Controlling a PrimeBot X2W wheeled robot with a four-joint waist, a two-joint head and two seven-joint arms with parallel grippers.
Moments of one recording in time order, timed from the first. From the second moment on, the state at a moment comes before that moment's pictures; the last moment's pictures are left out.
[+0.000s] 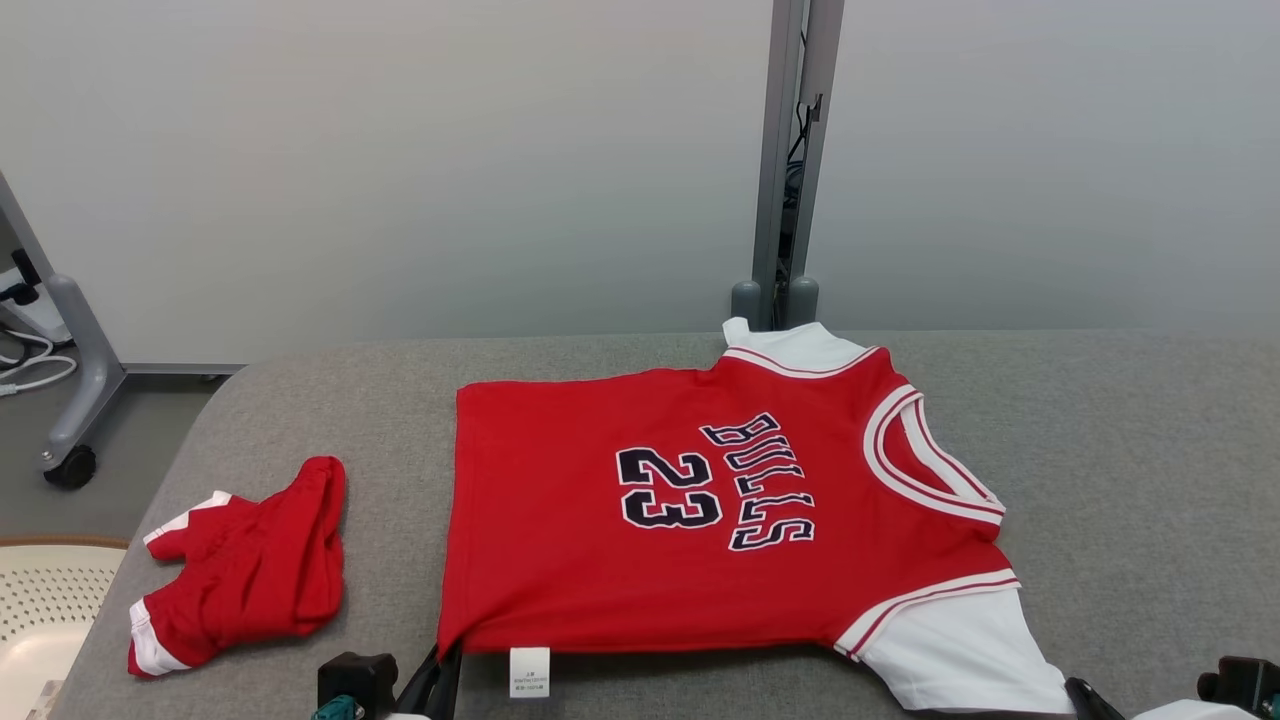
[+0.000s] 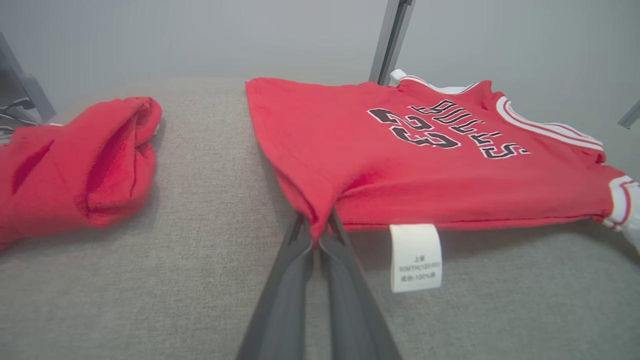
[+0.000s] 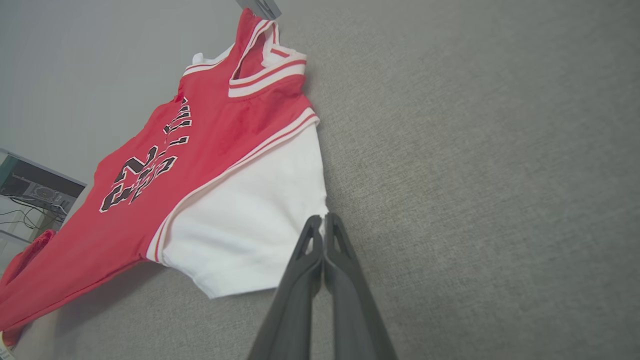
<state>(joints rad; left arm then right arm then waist) -0.13 0.05 -0.28 0.77 -0.33 -0.05 -0.26 -0.08 -0.23 0.15 0.70 0.86 0.13 0.05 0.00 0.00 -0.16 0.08</state>
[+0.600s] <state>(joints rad) -0.10 0.05 -0.22 0.69 -0.25 -0.07 -0.26 0.05 -0.19 0.00 0.40 0.76 0.13 0.27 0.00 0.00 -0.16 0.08</state>
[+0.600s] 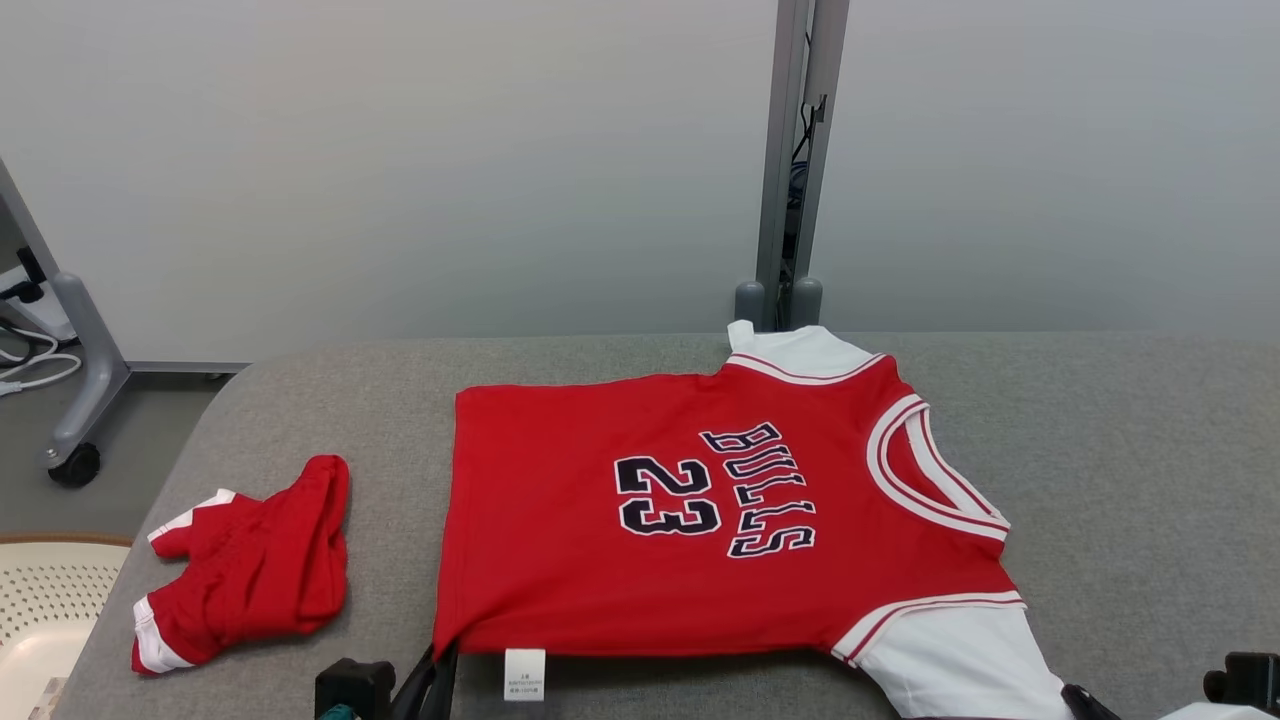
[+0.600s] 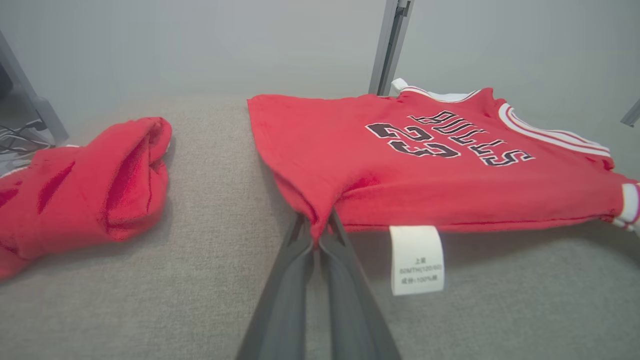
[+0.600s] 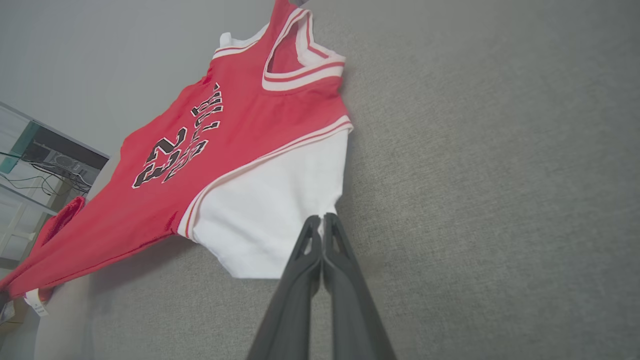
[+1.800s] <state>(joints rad) 0.01 0.05 -0.21 0.65 -0.13 -0.09 -0.26 0.25 -0.13 -0.16 -0.04 0.64 0.13 0.67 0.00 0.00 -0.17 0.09</state>
